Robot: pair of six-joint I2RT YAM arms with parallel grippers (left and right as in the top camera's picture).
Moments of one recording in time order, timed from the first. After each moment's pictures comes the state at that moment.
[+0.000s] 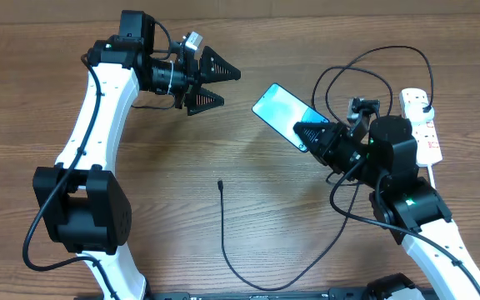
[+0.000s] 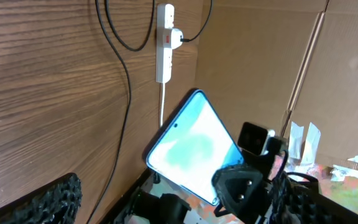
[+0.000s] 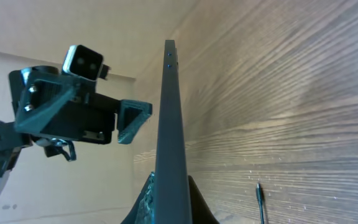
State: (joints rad) left arm -0.09 1.97 1.79 -1.06 1.18 -0.41; right arm 0.29 1.05 0.78 -0.19 -0.46 1.05
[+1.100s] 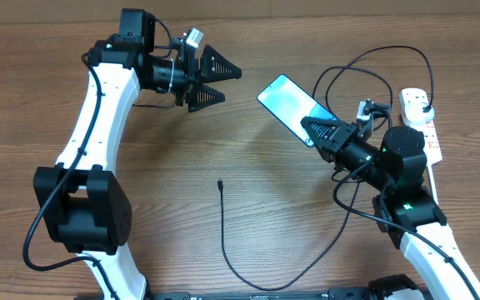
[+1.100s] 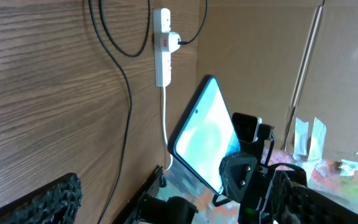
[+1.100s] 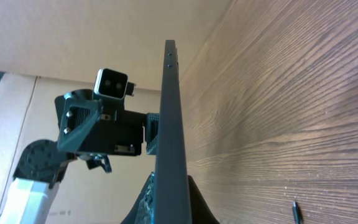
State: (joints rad) left arm -0.10 1.97 1.79 -1.02 1.17 -0.39; right arm 0.21 1.05 0.63 0.14 -0.55 1.22
